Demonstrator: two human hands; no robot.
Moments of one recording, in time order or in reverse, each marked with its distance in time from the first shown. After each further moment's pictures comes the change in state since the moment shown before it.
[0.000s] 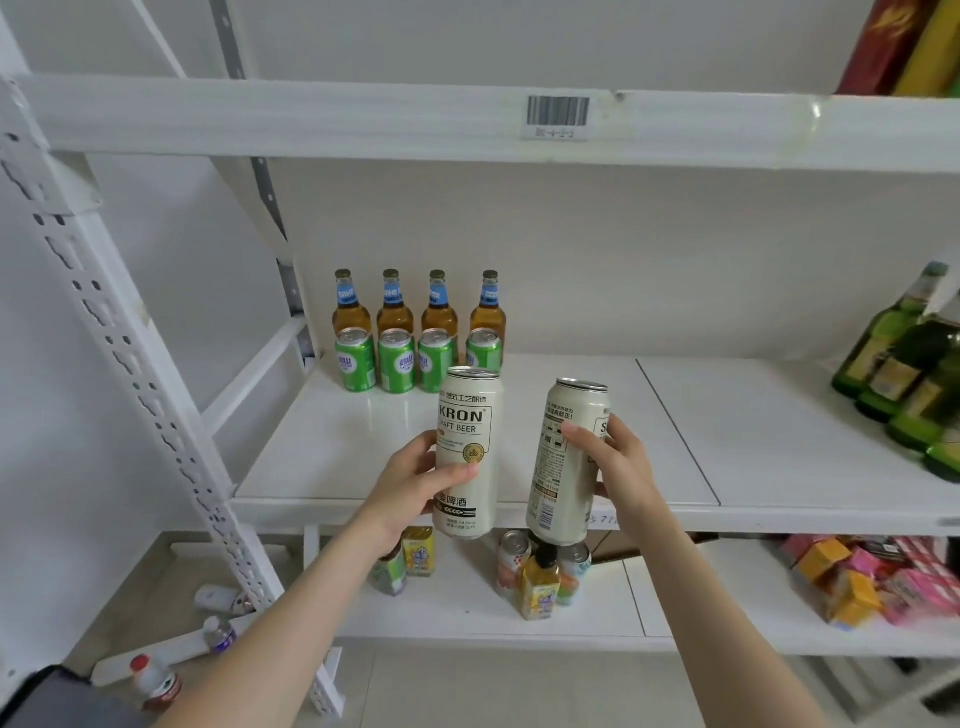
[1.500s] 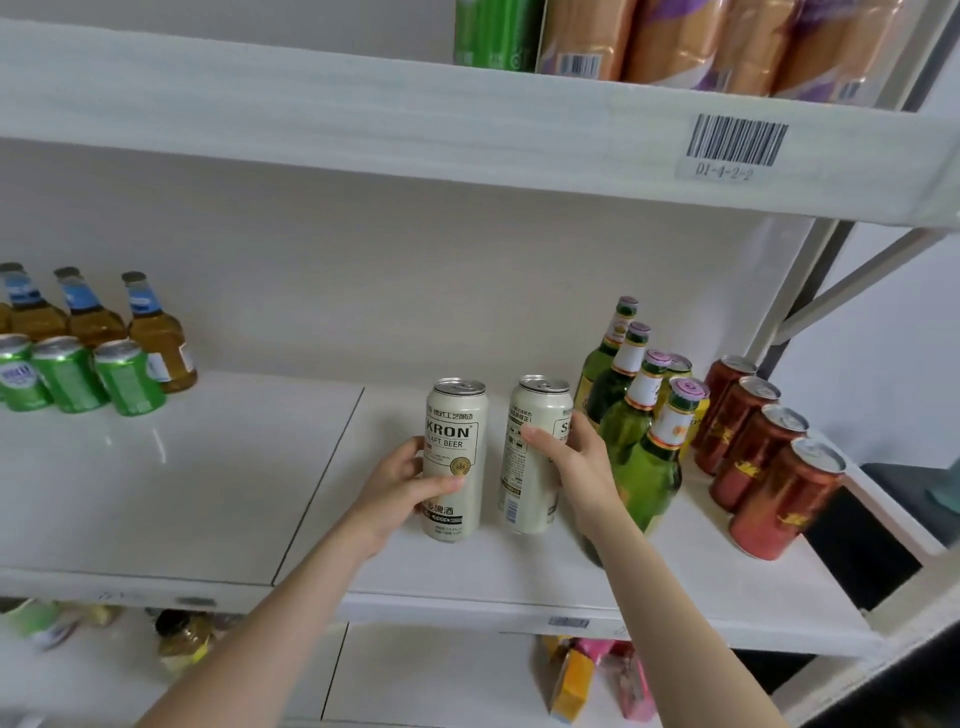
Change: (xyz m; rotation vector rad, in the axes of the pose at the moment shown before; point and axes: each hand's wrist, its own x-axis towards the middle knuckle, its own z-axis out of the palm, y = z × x) left_hand 0.219 0.008 0.528 -0.064 0.035 0.042; right_hand 0.191 -0.016 -0.516 -0.015 -0.025 -0.086
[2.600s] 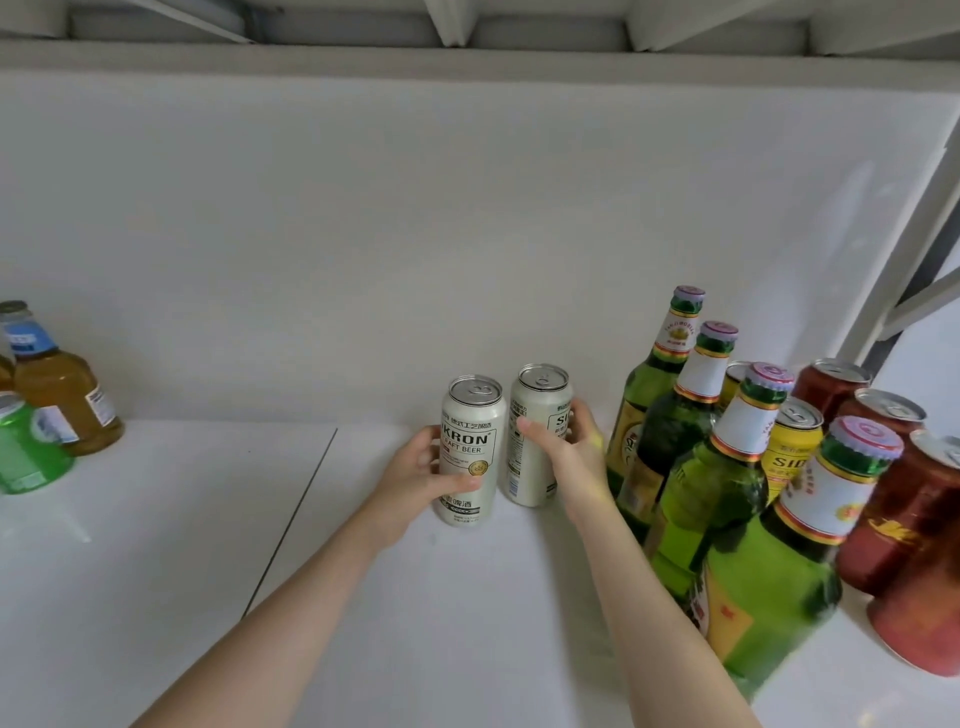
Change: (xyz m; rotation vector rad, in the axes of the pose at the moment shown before) left_hand 0.187 -0.053 -0.019 0.034 -0.057 0.065; right_hand 0.170 0.089 0.023 0.072 0.122 -0.068
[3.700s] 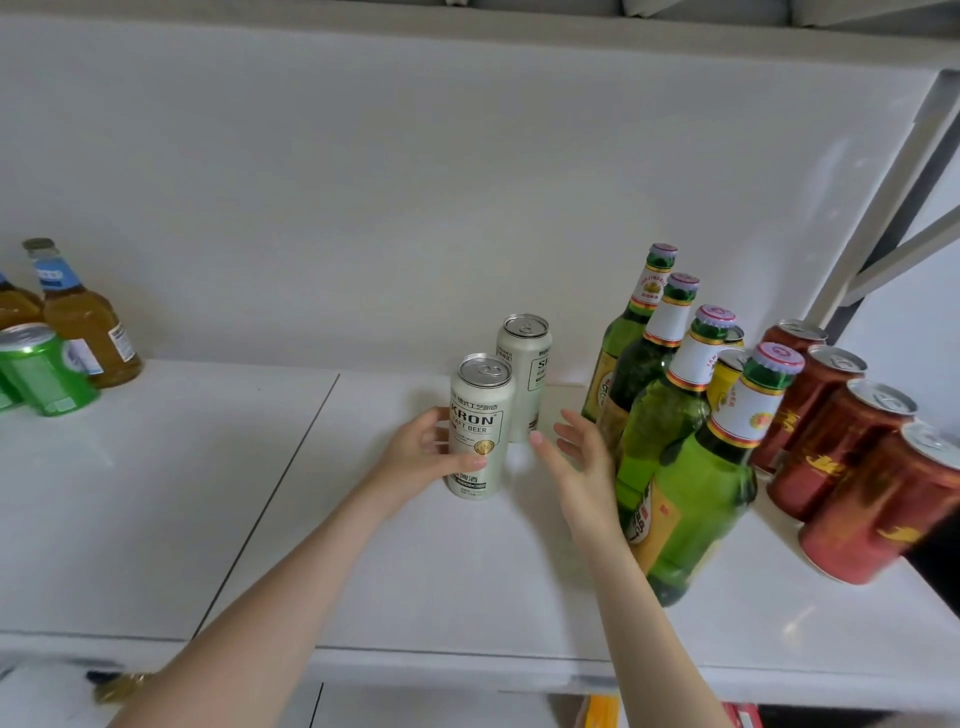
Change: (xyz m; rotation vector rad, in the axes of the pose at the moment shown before) left_hand -0.058 -0.010 0.025 0.074 -0.003 0.013; right_hand -0.099 0.010 -0.039 -0.165 0.047 -0.040
